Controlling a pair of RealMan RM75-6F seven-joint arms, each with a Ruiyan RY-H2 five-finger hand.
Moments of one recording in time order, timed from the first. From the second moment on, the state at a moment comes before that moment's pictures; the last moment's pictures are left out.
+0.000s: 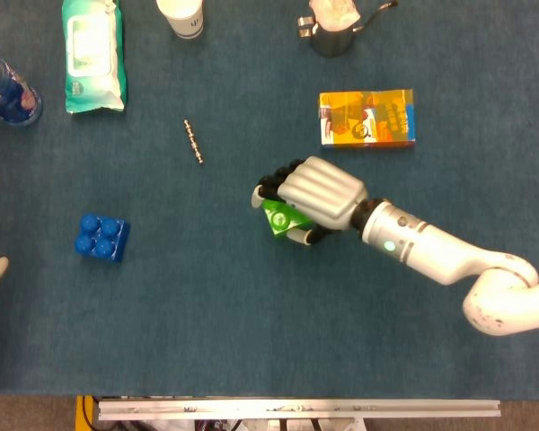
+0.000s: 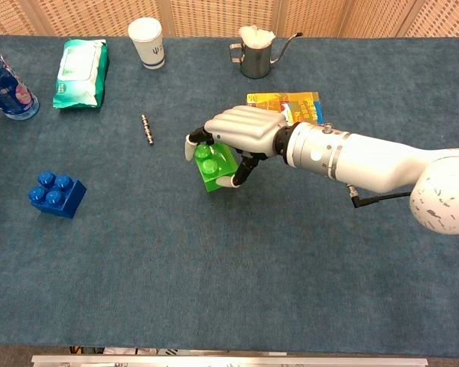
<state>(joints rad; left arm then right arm) -0.08 -1.10 0.01 -1.65 1.53 1.46 0.11 0.92 -1.62 0.16 -1.46 -1.41 0.65 -0.09</state>
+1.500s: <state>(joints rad) -0.08 -1.11 0.01 -1.63 1.53 1.46 0.10 0.93 -1.76 0.15 -1.41 -1.16 0.74 -0.32</state>
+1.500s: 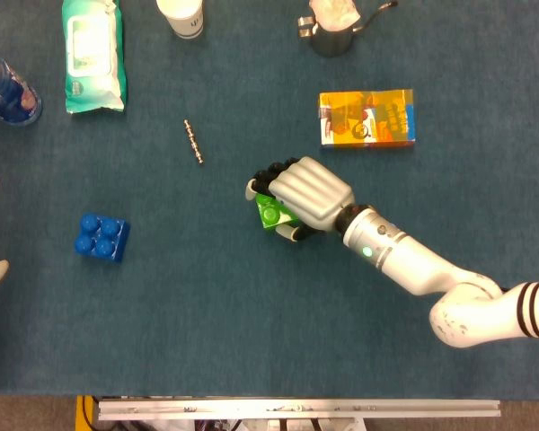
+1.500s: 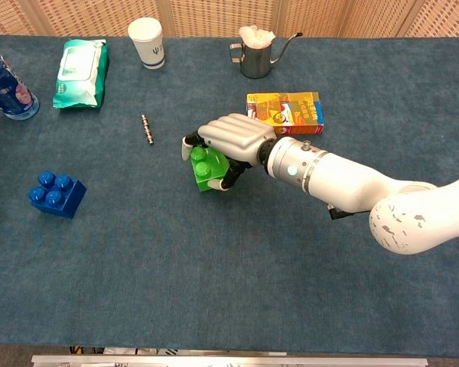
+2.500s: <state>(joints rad) -0.08 -1.11 0.02 -1.62 1.54 1.45 0.09 0.96 -1.78 0.14 -1.44 -1.03 0.75 -0.41</state>
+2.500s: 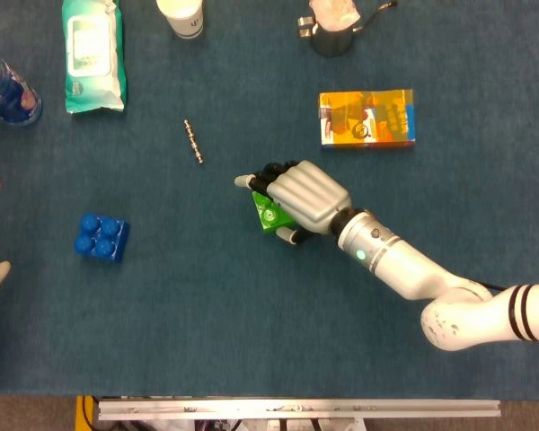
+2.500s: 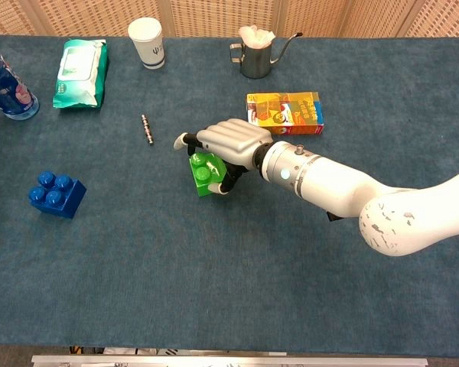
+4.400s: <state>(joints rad) -0.35 -1.22 0.02 -1.61 1.43 1.01 0.22 0.71 -1.18 0.10 -1.81 -1.26 1.00 -0.20</state>
